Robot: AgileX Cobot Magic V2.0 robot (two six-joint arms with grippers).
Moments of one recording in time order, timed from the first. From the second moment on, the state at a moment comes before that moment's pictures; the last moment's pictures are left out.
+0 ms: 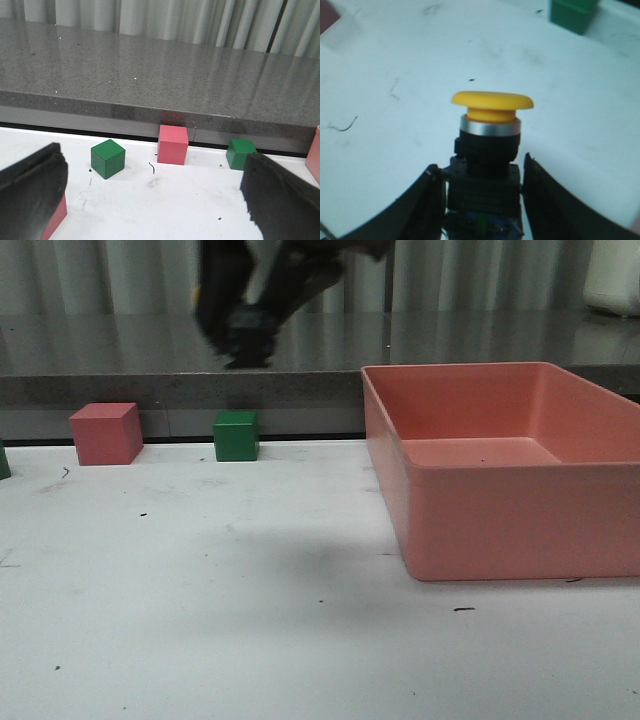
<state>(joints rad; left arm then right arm) 0.01 0.48 -0.43 -0.05 0.16 -0.06 0.70 1.85 -1.70 0.16 0.81 0.11</state>
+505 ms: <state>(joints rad) 0.01 0.48 -0.43 -0.05 0.16 -0.06 0.80 2.31 -2.13 0.09 0.96 0.46</state>
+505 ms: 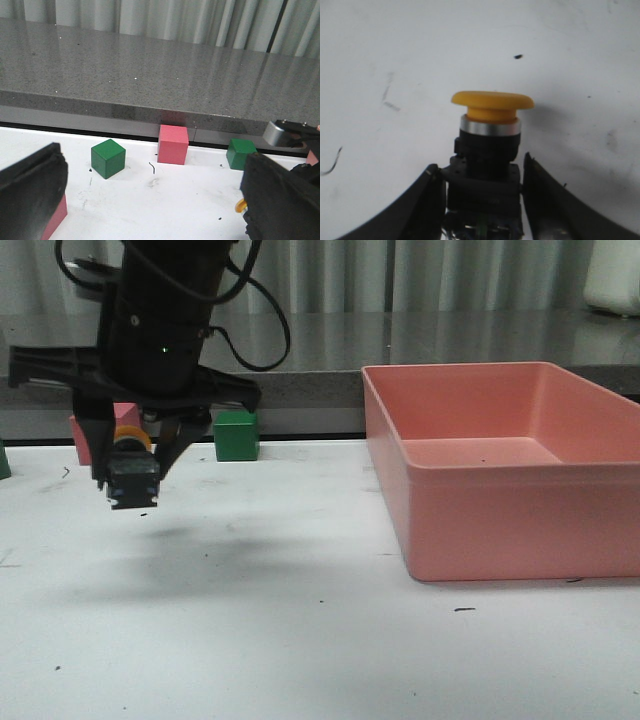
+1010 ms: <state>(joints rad) 0.01 0.48 -0.43 -0.05 0.16 -0.06 0.79 2.41 -2.14 0.03 0.99 0.75</state>
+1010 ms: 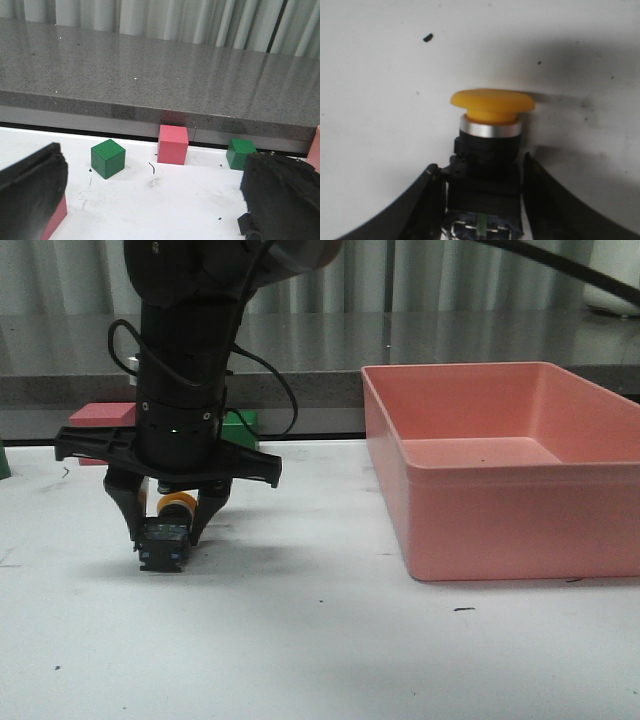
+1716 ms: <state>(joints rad) 0.01 0.48 -0.43 -0.05 0.16 -0.06 0.79 2.32 -2.46 0.03 1.10 0.55</state>
